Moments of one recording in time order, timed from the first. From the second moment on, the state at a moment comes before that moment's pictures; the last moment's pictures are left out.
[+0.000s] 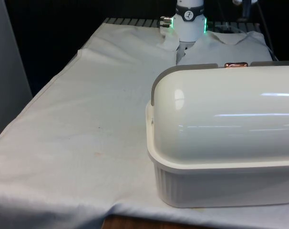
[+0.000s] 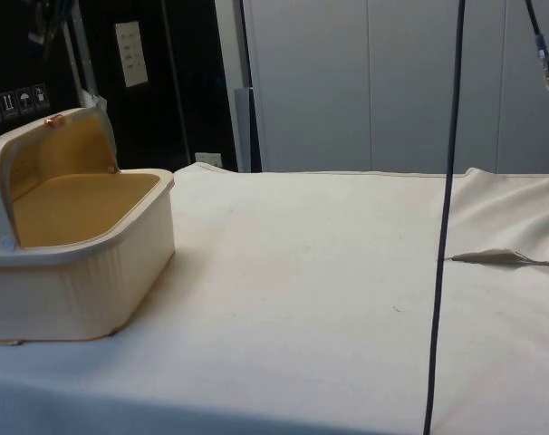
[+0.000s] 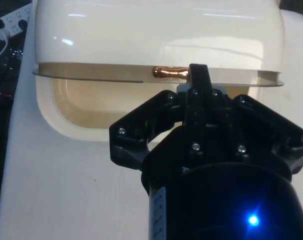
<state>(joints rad) 0.24 0.36 -0.10 -1.58 -0.09 2.47 -0.01</state>
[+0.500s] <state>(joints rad) 0.24 0.36 -0.10 -1.52 -0.09 2.38 -0.01</state>
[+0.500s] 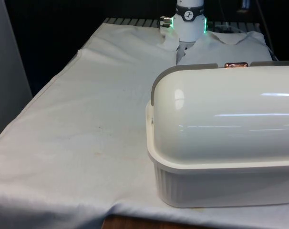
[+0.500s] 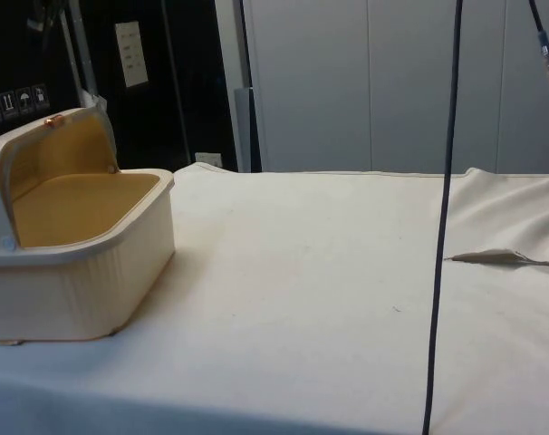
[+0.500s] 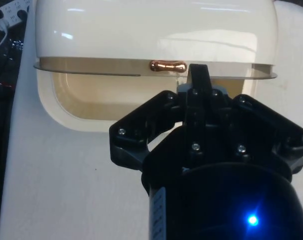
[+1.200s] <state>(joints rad) 0.25 0.36 -0.10 -1.51 -0.10 2.37 -0.02</state>
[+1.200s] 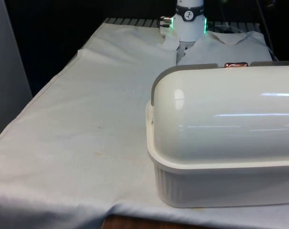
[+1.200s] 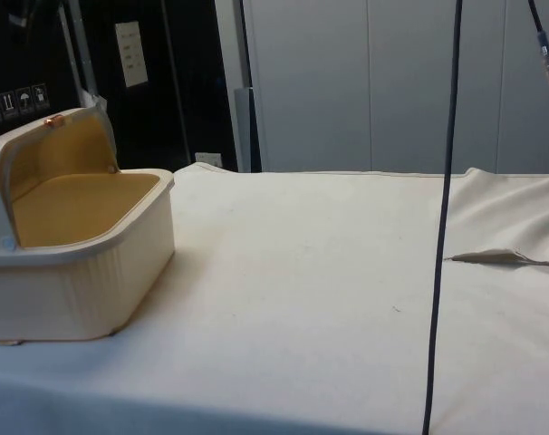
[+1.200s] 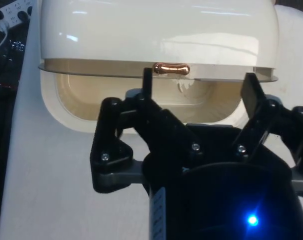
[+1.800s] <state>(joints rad) 0.24 0.43 -0.10 -1.50 -0.10 2.48 0.00</state>
